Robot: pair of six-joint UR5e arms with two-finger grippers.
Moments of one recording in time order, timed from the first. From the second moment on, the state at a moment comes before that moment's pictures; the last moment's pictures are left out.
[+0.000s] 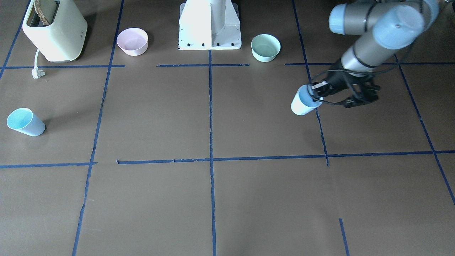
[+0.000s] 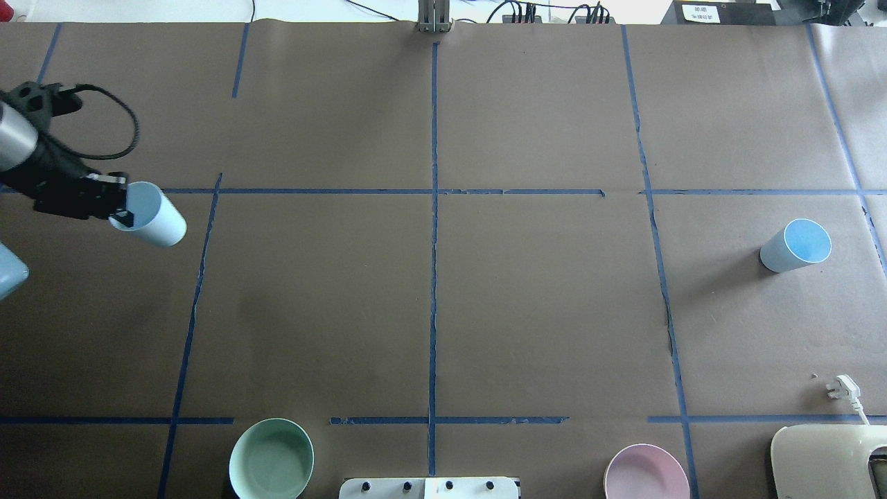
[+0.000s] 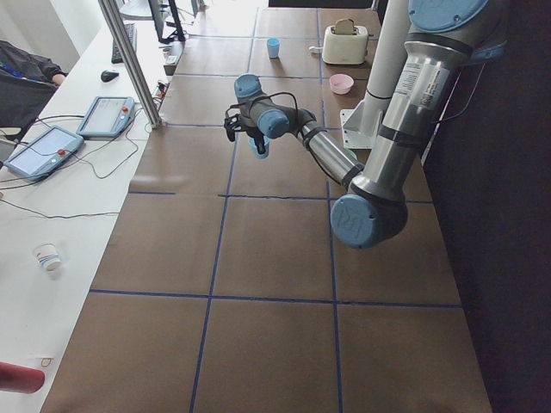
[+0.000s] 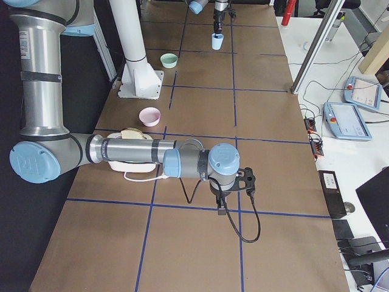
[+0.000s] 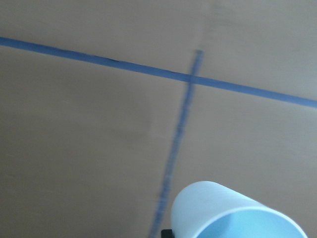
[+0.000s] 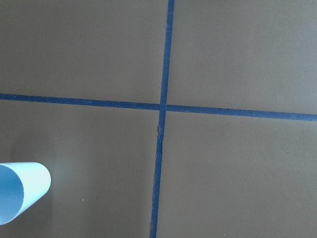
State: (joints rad) left arm -0.80 -1.99 -1.87 -1.59 -2.25 -1.29; right arm 1.63 -1.60 1.63 -1.57 2.39 -0.09
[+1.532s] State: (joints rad) left arm -0.53 -2.37 -1.49 -1.71 -2.00 -1.59; right arm 1.63 -1.60 1.65 -1.57 2.39 -0.08
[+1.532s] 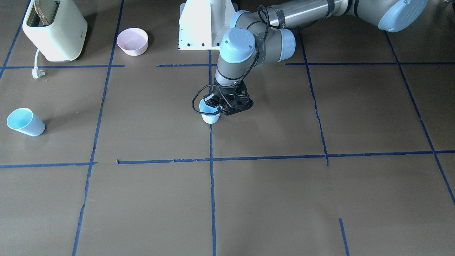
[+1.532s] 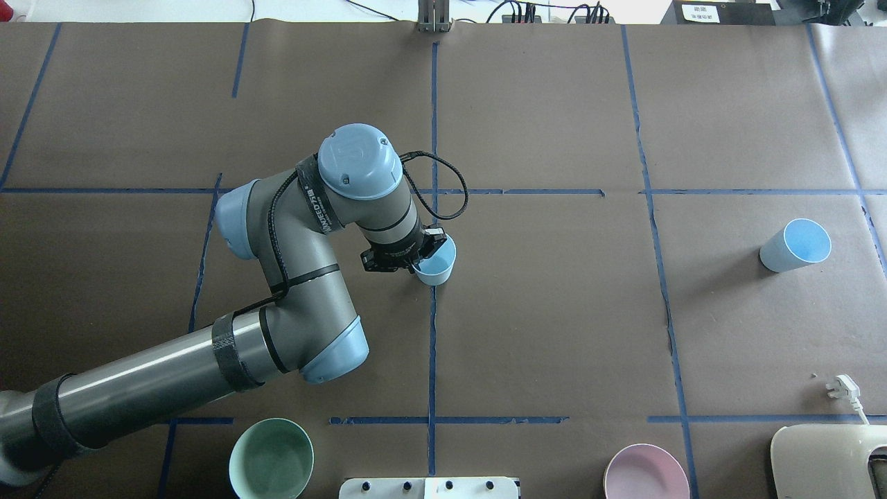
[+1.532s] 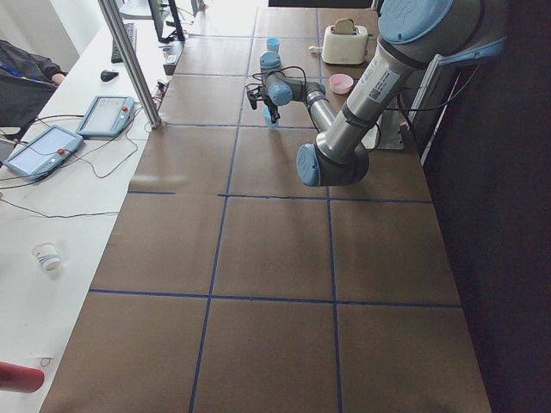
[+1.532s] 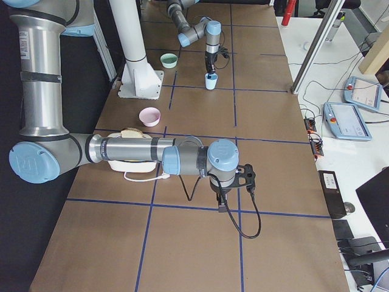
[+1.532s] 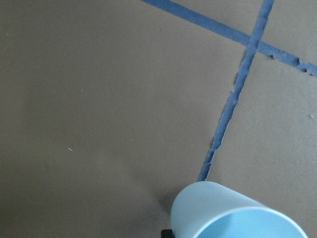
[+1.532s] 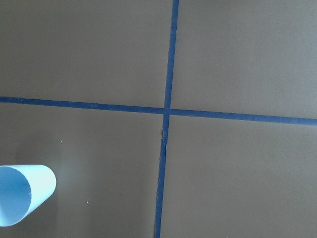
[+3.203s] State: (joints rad) left arm -0.69 -2.16 -2.00 -1.32 -2.08 -1.39; right arm 1.55 -1.64 1.66 -1.42 2.41 0.11
